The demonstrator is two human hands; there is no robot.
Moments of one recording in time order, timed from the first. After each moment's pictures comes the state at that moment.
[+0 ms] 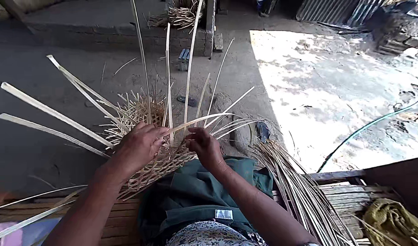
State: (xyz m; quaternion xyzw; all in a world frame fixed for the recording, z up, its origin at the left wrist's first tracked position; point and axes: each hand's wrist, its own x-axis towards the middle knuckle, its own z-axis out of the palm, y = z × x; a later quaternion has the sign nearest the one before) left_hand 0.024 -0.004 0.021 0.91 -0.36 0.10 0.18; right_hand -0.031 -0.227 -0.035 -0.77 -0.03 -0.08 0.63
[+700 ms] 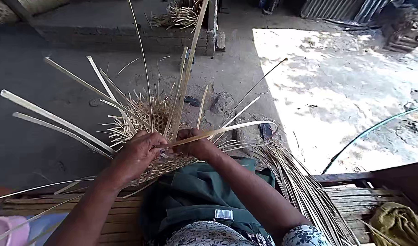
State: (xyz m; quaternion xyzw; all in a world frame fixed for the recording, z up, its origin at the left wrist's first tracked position) left_hand 0.008 0.010 0.004 0.89 -0.34 0.05 0.29; right_hand -0.002 -0.222 -0.004 -0.74 -0.11 0.16 0.64
